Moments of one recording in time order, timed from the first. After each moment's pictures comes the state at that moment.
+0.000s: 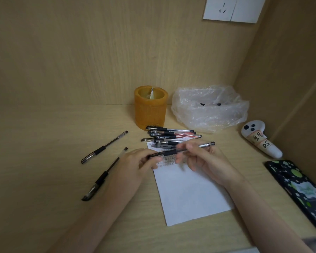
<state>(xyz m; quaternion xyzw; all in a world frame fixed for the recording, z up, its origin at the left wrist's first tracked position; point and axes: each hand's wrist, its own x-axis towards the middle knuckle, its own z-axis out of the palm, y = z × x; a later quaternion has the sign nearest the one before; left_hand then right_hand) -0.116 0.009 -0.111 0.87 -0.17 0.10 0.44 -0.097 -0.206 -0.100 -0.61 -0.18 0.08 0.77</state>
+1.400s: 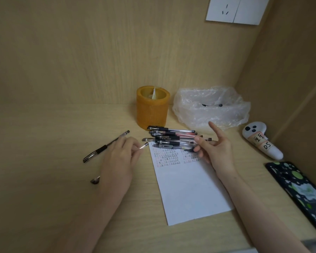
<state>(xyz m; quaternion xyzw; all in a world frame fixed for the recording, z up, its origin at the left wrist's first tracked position) -0.107 0.027 -0.116 0.92 -0.10 0.26 0.28 -0.079 -0.214 -0.108 -0.67 0.03 -0.12 0.73</state>
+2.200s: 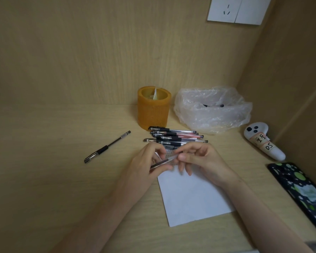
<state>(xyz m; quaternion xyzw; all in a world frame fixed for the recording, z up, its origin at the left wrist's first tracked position) -0.122 -0.001 -0.105 0.86 -0.21 0.10 0.46 -0.094 -0.198 -0.102 -0.65 -0.20 0.09 0.72</state>
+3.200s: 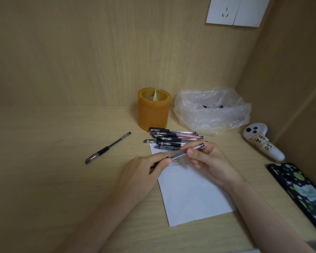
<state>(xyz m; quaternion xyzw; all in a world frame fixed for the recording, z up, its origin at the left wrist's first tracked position) -0.124 -0.001 -0.106 0.89 -0.19 0.11 0.40 -0.093 -0.207 -0.102 -0.61 -0.19 0.10 0.77</state>
